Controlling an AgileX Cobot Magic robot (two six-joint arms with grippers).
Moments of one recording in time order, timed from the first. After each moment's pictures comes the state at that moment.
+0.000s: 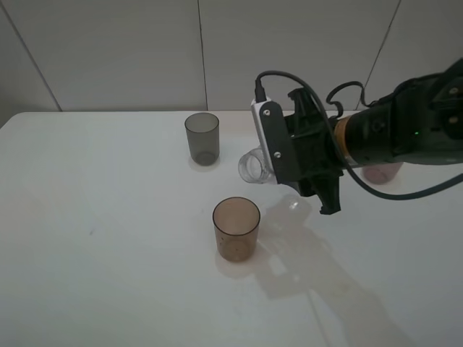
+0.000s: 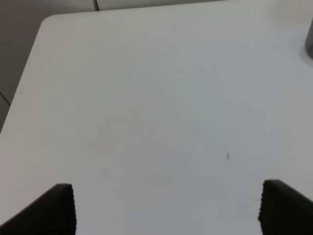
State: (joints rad) left arm -0.09 -0.01 -0.50 0.11 1.05 -0.02; right arm 0.58 1.57 -0.72 -1.09 0.06 -0.35
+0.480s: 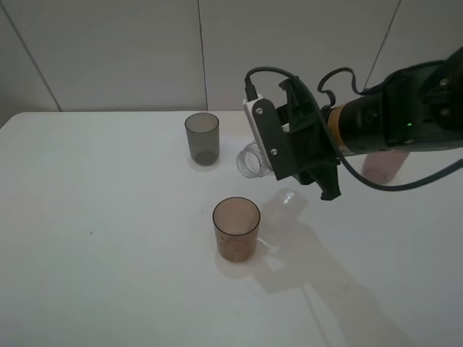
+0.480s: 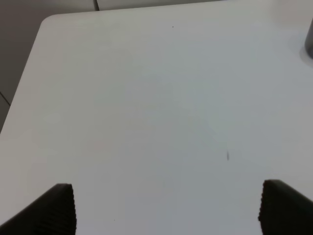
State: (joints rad) left arm -0.09 -0.01 -0.50 0.11 1.05 -0.02; right arm 0.58 1.60 -0.76 -1.21 0.09 -0.35
